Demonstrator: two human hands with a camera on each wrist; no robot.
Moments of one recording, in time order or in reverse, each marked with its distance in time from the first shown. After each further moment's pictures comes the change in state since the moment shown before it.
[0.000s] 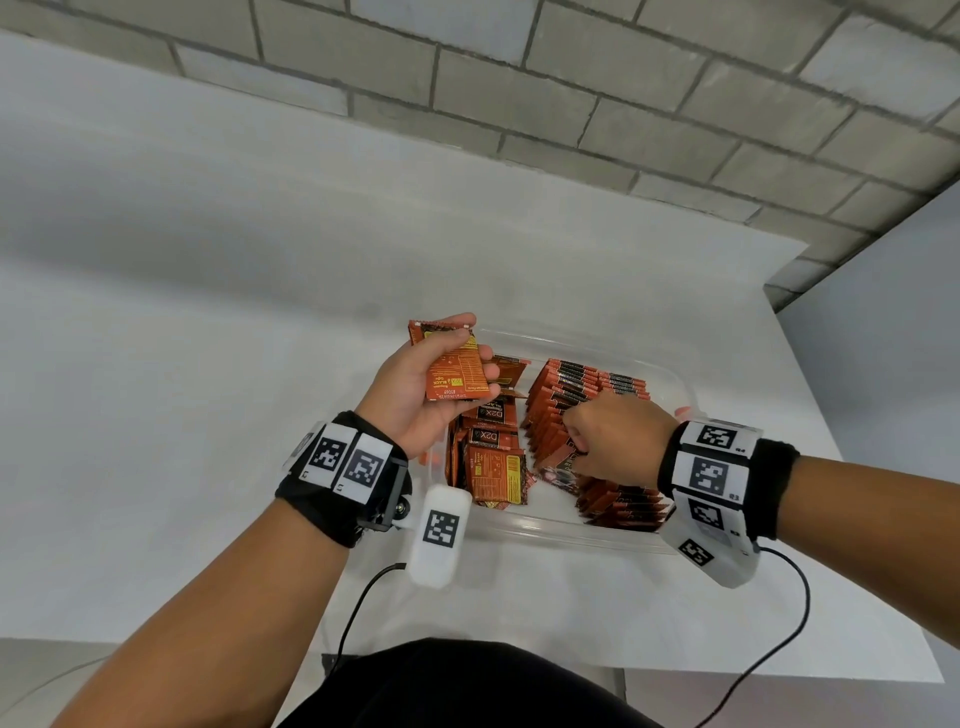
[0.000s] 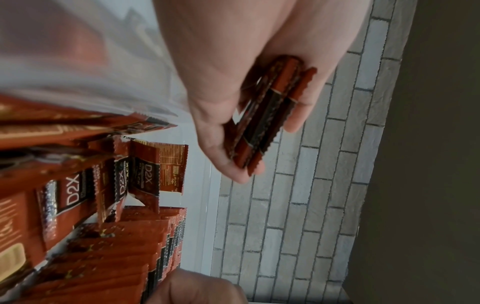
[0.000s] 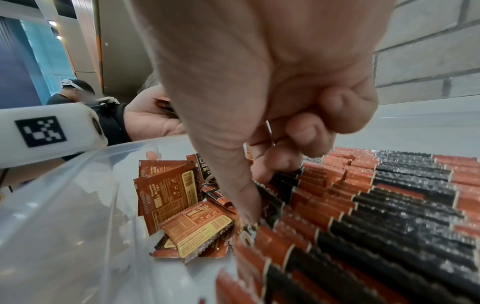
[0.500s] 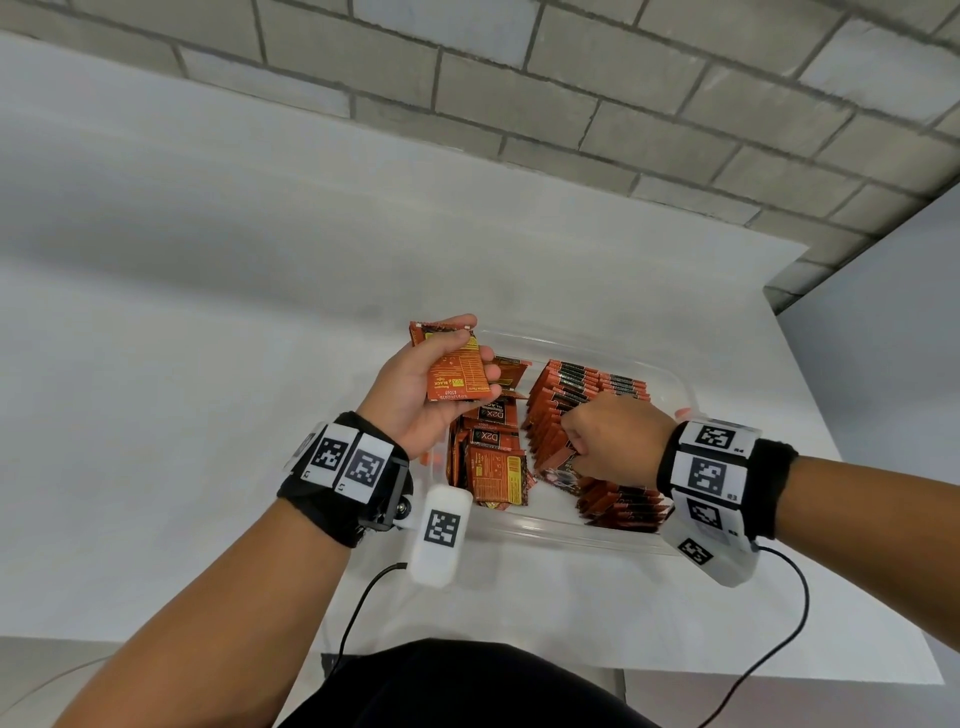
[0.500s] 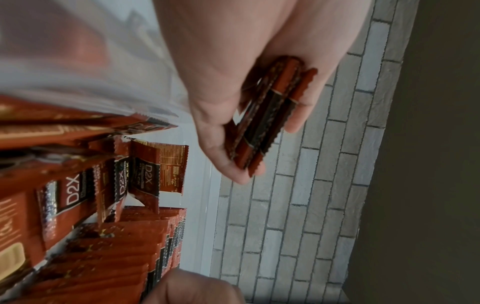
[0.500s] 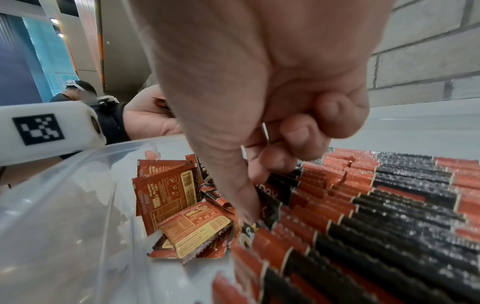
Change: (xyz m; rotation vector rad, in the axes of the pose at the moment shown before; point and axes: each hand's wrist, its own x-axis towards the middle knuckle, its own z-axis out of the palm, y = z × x) left_hand 0.001 -0.001 -0.002 -0.010 -0.015 0.000; right_hand 0.003 0.001 0.002 0.006 0.003 -0.030
